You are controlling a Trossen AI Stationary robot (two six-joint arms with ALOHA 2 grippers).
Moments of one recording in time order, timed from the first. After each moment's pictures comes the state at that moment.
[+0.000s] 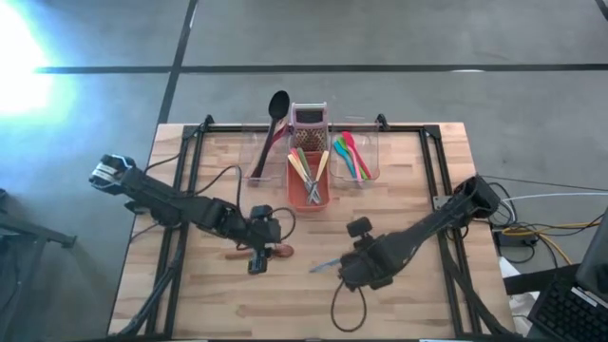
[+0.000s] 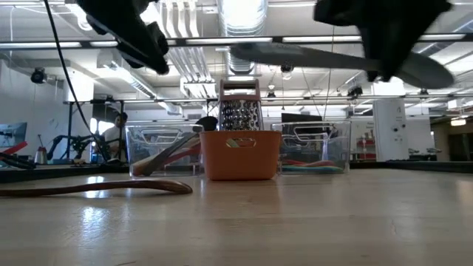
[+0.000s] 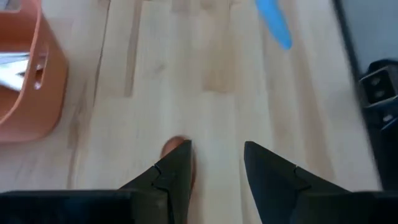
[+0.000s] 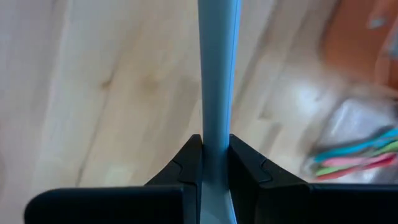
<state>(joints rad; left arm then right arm) -0.35 1.38 1.00 -0.46 -0.10 -0.35 0.52 1.85 1.53 -1.29 0.29 0.19</state>
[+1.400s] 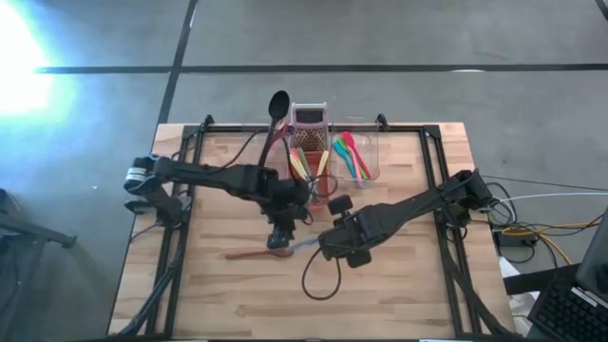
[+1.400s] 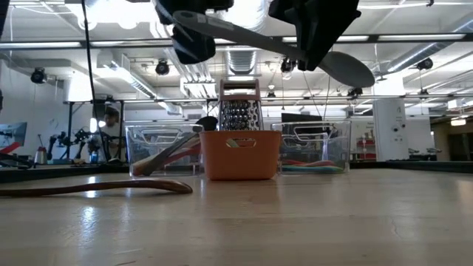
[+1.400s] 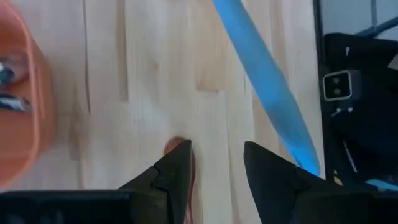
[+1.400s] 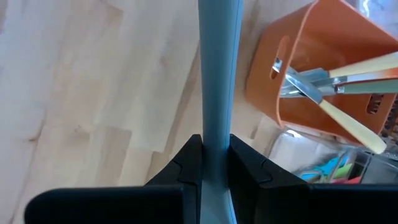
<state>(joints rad) -0.06 1.66 1.50 -0.91 0.32 -0.14 0.33 1.87 1.69 -1.23 0.34 -0.02</state>
